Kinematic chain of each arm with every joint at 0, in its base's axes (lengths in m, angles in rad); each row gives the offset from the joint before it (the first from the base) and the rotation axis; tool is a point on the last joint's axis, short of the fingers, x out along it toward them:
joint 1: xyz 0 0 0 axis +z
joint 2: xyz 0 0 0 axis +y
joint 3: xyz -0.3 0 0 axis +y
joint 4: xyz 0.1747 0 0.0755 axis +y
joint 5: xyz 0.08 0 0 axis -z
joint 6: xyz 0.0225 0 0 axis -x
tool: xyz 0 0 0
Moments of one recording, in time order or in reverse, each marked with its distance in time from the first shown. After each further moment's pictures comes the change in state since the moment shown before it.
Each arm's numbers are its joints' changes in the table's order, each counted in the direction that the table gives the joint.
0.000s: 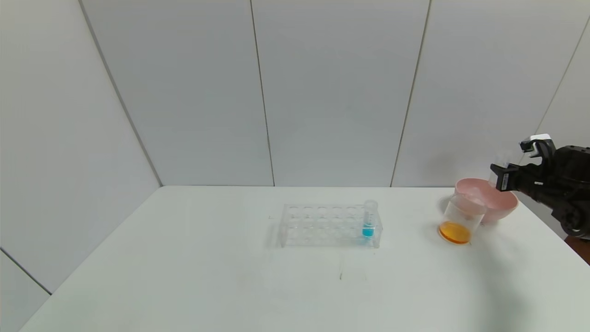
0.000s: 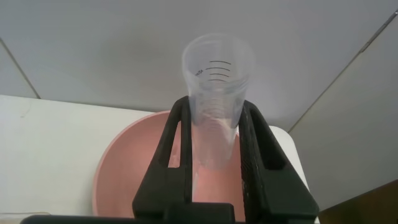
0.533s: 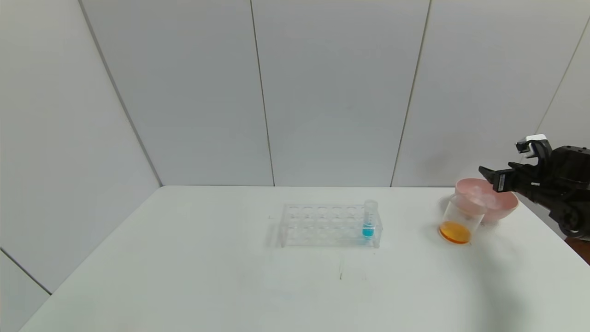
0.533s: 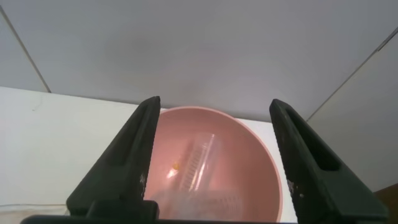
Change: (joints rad) left arm 0.000 0.000 0.000 0.000 0.000 0.000; right arm 0.017 -0.012 0.023 -0.004 0.008 0.008
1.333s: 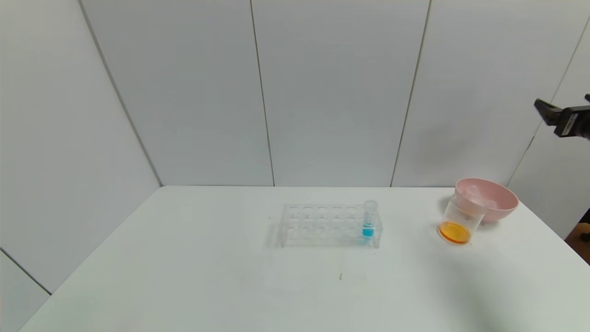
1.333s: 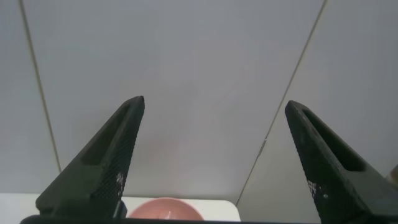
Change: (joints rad) left arm 0.000 0.000 0.000 0.000 0.000 0.000; right arm -0.041 -0.432 0.048 0.018 0.036 -0.069
